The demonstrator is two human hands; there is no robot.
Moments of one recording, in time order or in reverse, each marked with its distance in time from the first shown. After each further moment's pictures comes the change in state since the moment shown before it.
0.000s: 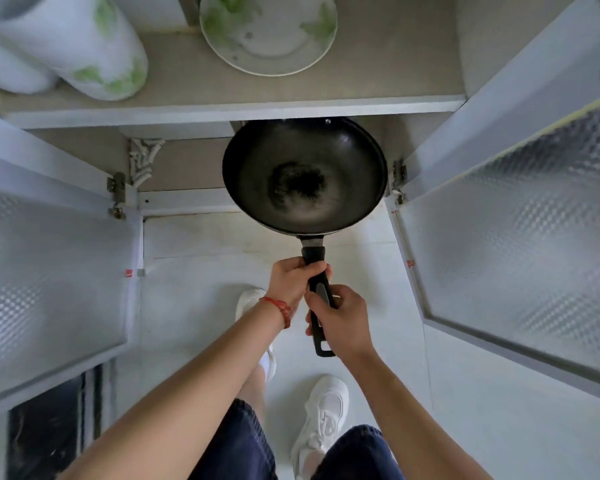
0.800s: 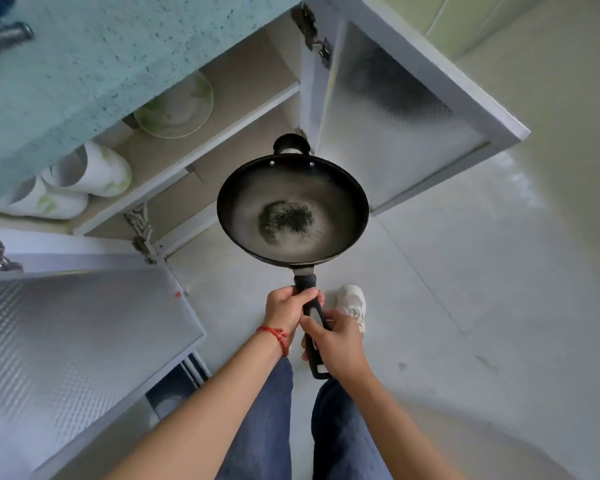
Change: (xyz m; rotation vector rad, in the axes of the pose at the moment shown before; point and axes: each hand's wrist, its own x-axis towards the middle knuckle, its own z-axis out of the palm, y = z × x) left_hand -0.310 0.042 -0.015 0.469 -0.164 -0.189; right_hand -0.326 -0.048 0.016 0.361 0.241 0.203
